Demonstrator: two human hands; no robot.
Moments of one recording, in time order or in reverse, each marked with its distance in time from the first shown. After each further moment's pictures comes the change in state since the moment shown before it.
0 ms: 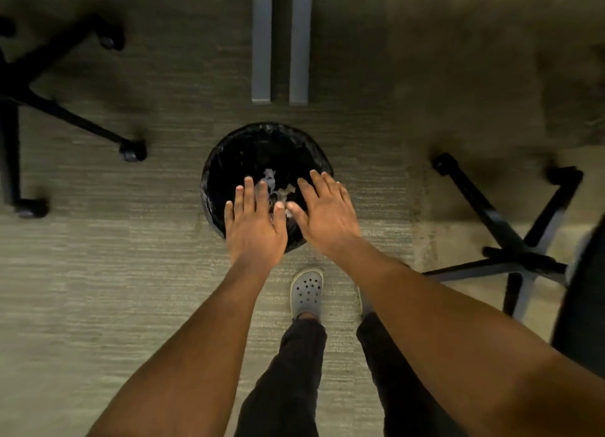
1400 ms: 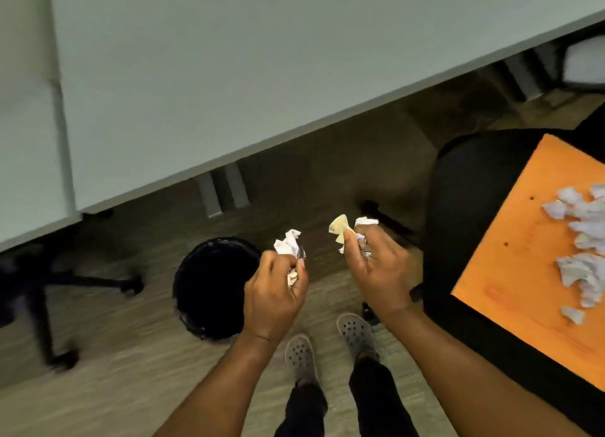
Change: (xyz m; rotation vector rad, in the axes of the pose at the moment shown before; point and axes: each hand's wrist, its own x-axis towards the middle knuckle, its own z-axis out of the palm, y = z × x) left_hand -0.057 0.262 -0.129 -0.293 0.332 0.681; right_hand -0.165 0.150 -0.233 0.535 1.024 0.118
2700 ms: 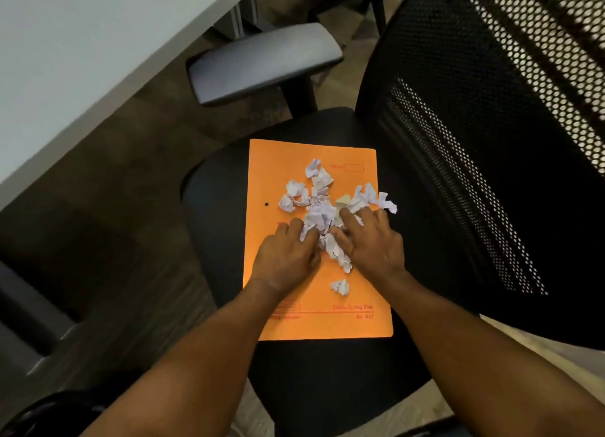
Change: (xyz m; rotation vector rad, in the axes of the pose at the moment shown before) left_hand 0.057 0.266 0.273 0.193 -0.616 0.828; right_hand -0.030 0.248 -0.261 -0.855 -0.063 0.430
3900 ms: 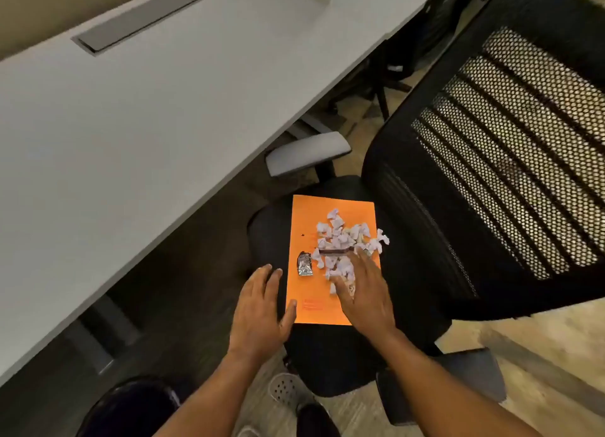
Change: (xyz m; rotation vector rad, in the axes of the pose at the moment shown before) left_hand -0.166 0.005 -0.172 -0.168 0.069 -0.359; right_hand -0.092 -0.101 -0.135 0.388 -0.070 0.163
